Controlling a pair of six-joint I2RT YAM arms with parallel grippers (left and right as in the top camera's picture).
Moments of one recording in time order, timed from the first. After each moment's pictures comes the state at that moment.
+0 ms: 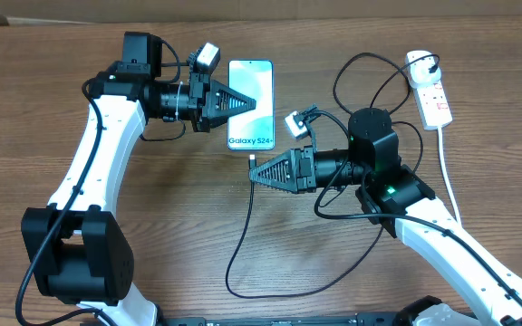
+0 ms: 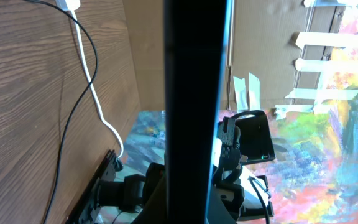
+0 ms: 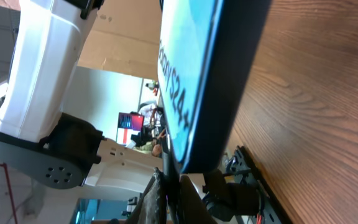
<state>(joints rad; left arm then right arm) -0.08 1.81 1.54 -0.88 1.48 -0.34 0.47 1.33 0.85 0.18 -1.12 1.04</state>
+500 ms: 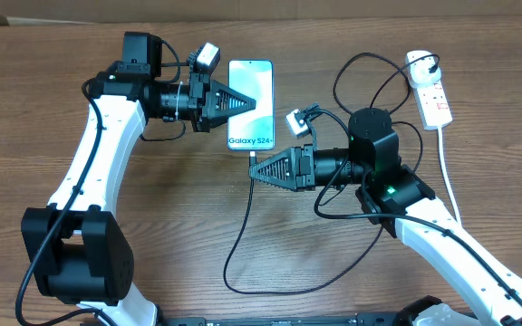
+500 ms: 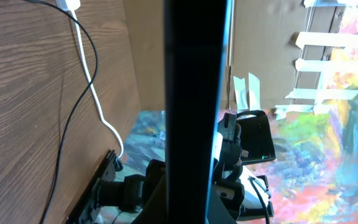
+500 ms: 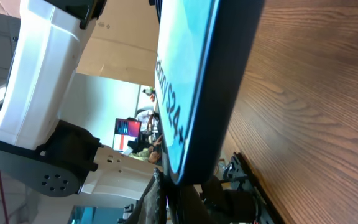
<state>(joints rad) -0.08 1.81 1.54 -0.88 1.48 -0.34 0.47 1.34 0.85 0.19 -1.09 1.04</state>
